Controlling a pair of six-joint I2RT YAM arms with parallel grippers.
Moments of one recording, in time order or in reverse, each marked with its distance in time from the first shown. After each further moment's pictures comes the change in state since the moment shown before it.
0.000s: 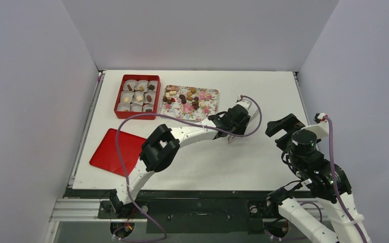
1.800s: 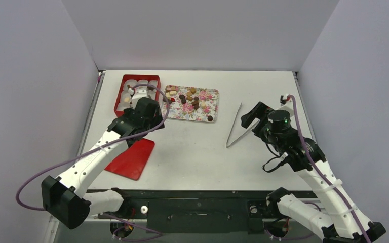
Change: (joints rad) left arm 0.407 -1.075 -0.750 -0.412 -0.281 -0.185; right arm 0.026 0.223 0.000 0.174 -0.222 -0.067
